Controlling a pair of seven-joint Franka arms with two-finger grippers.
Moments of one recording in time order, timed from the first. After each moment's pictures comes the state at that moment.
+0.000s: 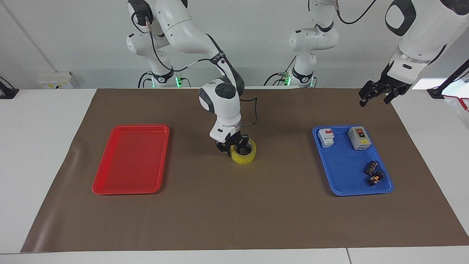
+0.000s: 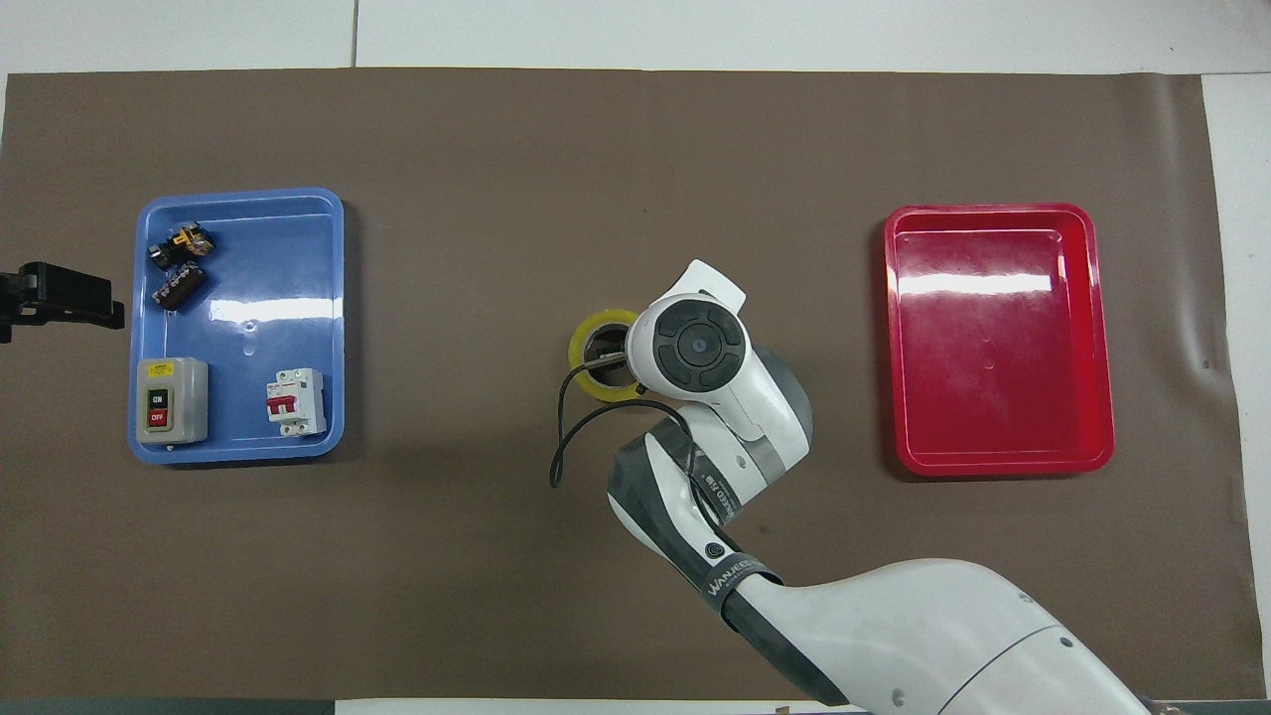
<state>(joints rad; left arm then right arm) 0.01 -0.06 0.00 -1.71 0.00 1.63 -0.03 0.58 0.44 0.02 -1.86 -0.02 2.46 0.47</state>
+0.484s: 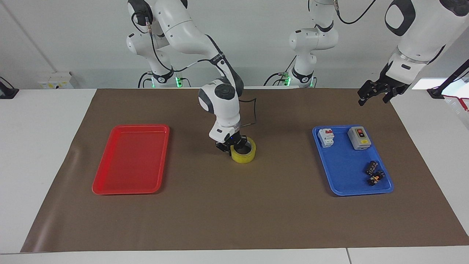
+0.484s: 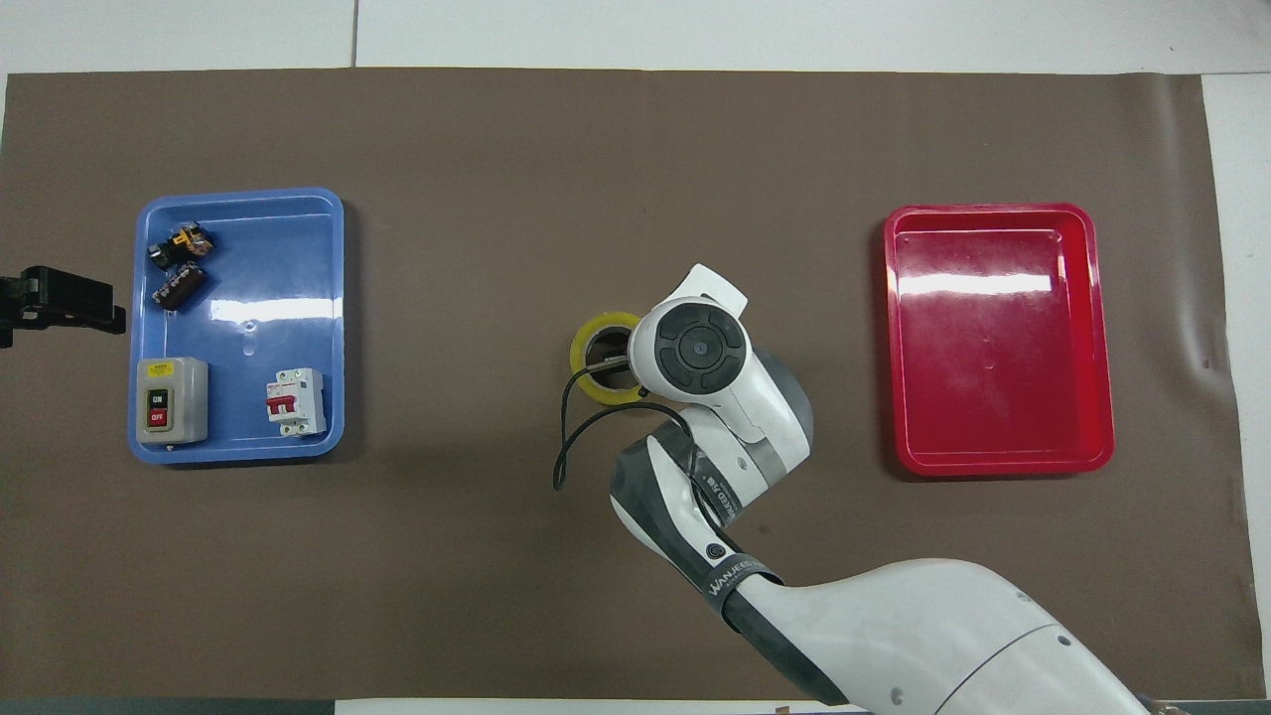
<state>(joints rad) 0.01 -0.06 0.00 -1.70 0.00 1.62 -0.03 0.58 0.44 0.02 -1.87 -0.02 2.45 0.47</state>
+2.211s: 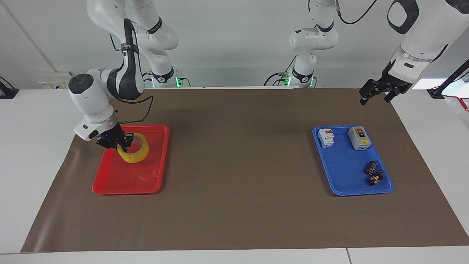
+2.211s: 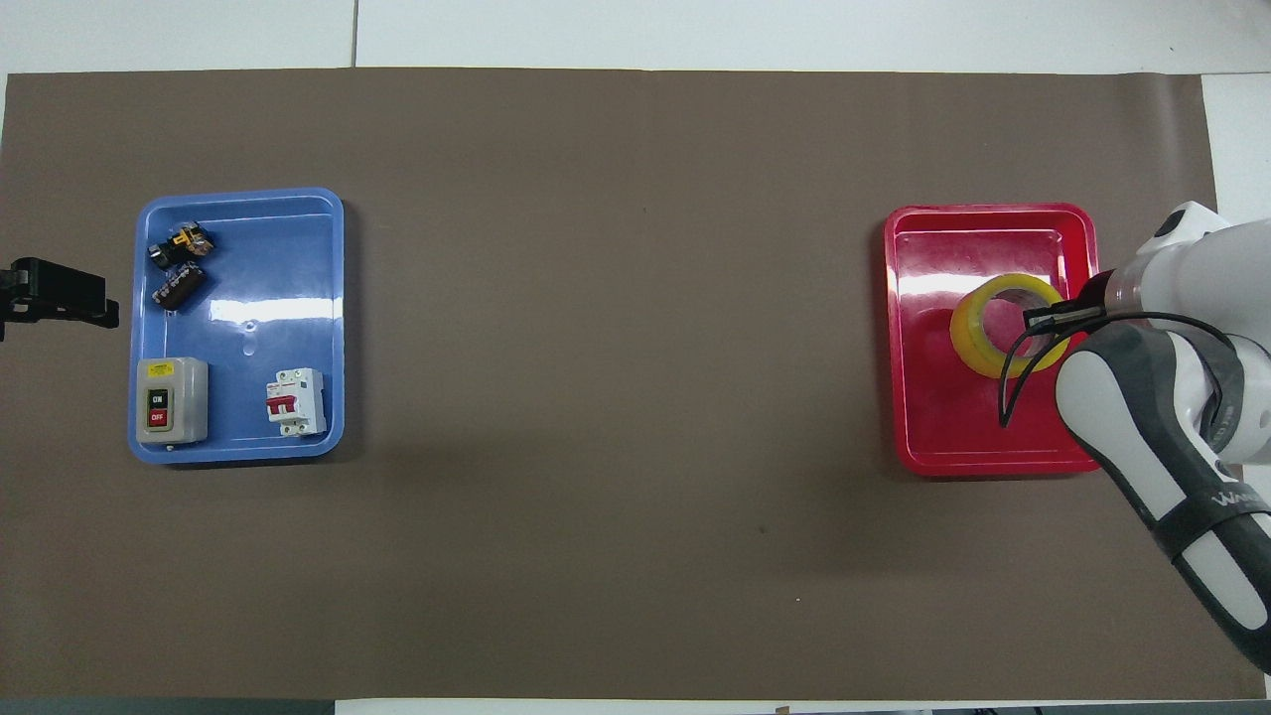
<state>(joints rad) 0.01 -0.05 0.00 -1.66 0.00 1.59 -0.03 -0.10 0.09 -0.01 -2.17 -0.02 2.33 -0.22</state>
